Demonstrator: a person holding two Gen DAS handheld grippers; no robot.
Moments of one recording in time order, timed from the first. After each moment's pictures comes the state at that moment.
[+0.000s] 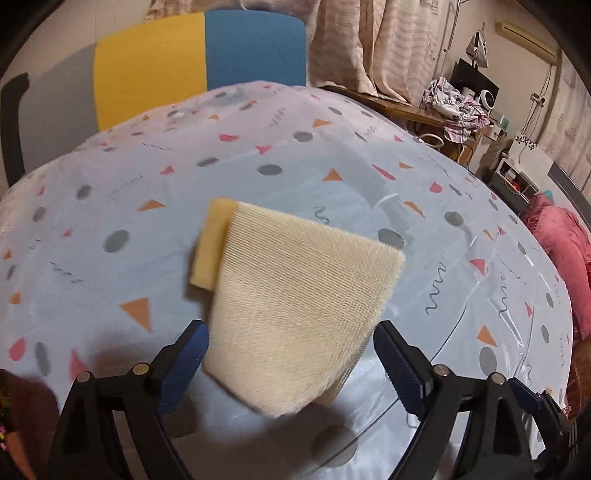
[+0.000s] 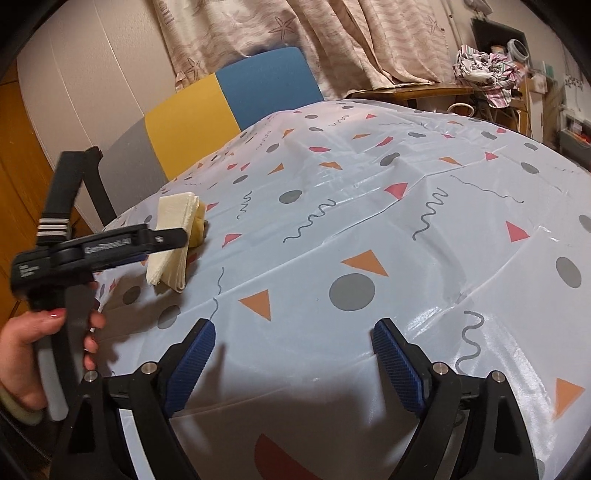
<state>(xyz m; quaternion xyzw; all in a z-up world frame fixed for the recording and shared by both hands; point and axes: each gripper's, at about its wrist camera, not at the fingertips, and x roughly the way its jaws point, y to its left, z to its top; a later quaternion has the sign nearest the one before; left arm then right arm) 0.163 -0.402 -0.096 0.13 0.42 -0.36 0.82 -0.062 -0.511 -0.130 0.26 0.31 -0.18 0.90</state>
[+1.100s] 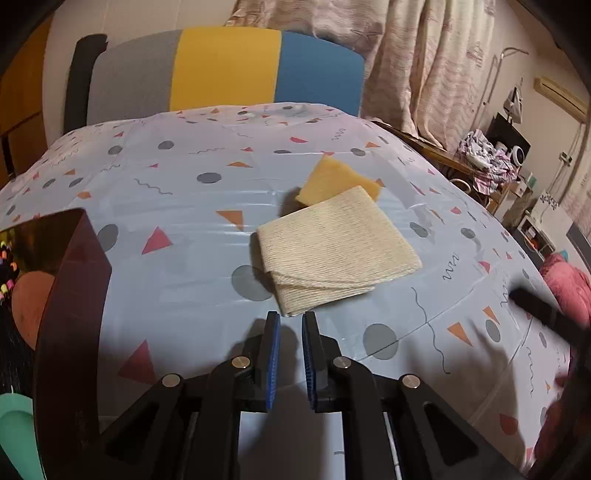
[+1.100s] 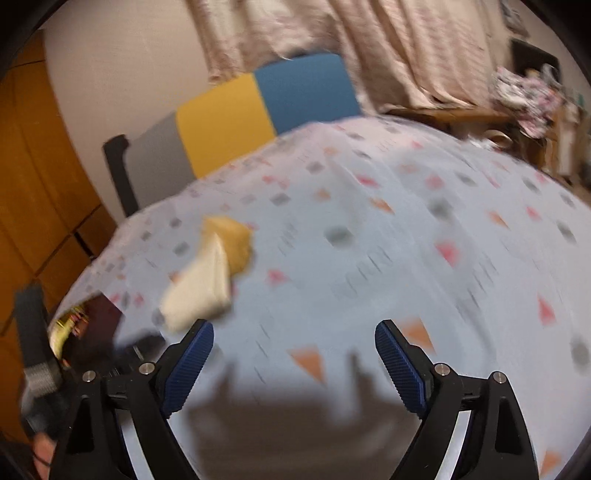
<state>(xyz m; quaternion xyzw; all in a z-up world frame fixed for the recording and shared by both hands) 0.114 -0.300 -0.109 0.03 0.40 -0.30 0.87 -0.005 -0.514 -0.080 0.22 0.31 -0.12 0.92</state>
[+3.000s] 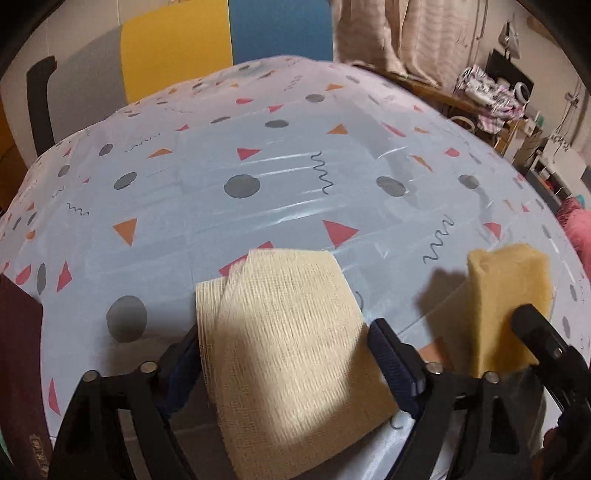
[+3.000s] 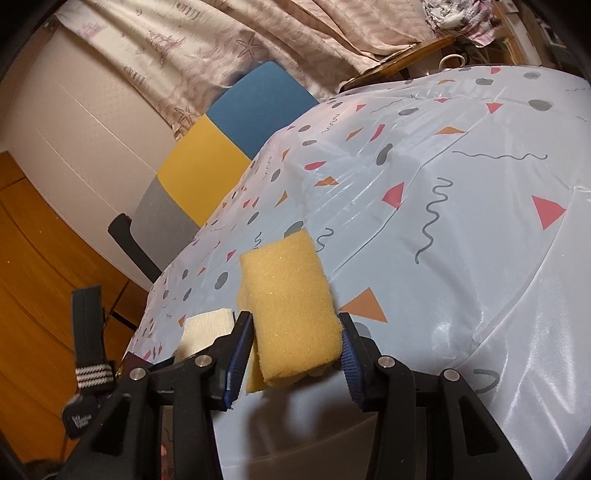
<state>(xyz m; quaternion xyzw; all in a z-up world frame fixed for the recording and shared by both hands) 0.107 -0.416 -0.122 0.14 0.45 -0.29 0.83 -0.060 -0.577 -0.141 0.41 0.23 -0.11 0.88</state>
